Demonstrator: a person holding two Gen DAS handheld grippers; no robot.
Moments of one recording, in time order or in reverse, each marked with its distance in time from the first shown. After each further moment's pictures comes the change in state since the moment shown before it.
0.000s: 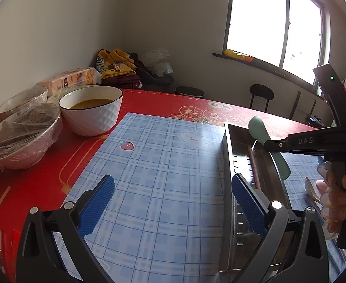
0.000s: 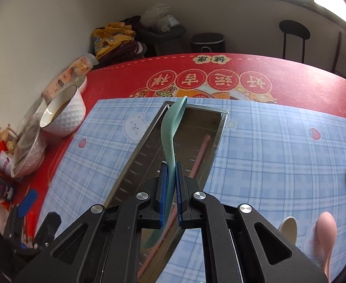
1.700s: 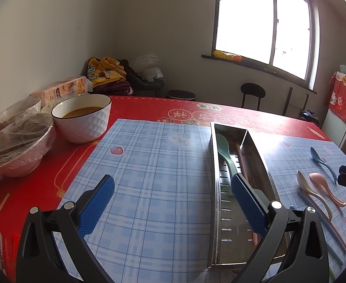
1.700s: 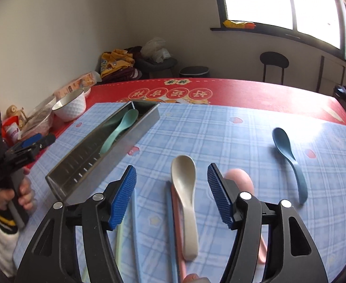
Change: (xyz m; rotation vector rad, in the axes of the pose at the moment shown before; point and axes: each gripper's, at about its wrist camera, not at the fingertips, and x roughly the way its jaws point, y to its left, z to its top) left arm -0.012 -0.020 -0.004 0.059 -0.028 -0.018; right arm -0.131 -0.126 -0.133 -0.077 -0.245 -0.028
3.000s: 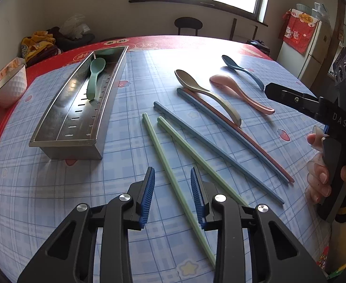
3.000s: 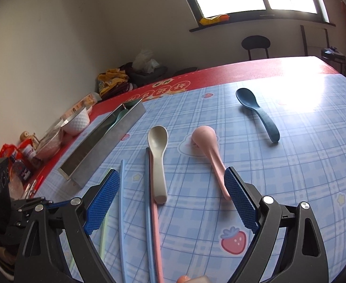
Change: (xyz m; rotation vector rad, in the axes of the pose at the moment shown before) left arm -0.049 -0.170 -0.088 0.212 0.374 -0.255; right arm -0.039 -0.058 -0.059 0.192 -0.086 0.125
